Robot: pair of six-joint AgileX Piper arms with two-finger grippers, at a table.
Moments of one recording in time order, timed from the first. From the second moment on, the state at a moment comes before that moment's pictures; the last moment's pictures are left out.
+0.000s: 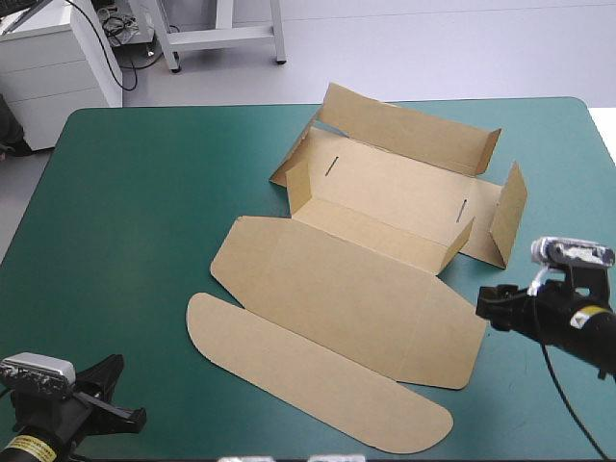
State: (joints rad) left arm -0.32 0.13 -0.45 0.05 0.87 -0.16; right arm 0.00 0.76 -0.85 0.31 0.97 -0.04
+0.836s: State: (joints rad) left arm -0.32 0.13 -0.45 0.05 0.87 -0.16; right arm 0.00 1.59 -1.44 0.28 1.23 0.10
